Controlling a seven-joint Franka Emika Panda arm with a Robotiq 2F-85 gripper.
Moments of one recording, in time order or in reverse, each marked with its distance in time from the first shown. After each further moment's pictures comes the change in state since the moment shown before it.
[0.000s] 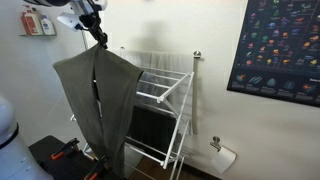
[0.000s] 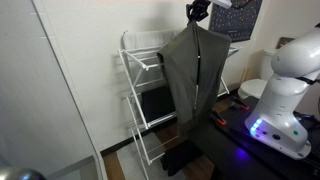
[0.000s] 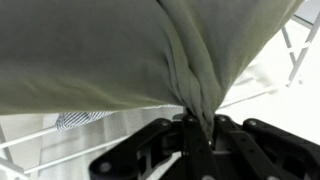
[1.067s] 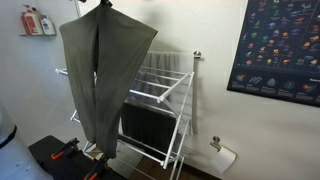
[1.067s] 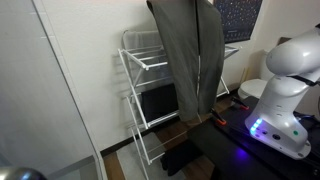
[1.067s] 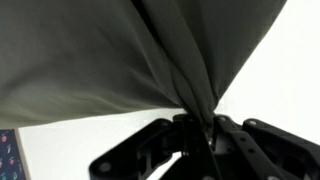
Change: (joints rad) arm -0.190 -0.062 0.147 0.157 -0.042 0.282 0.287
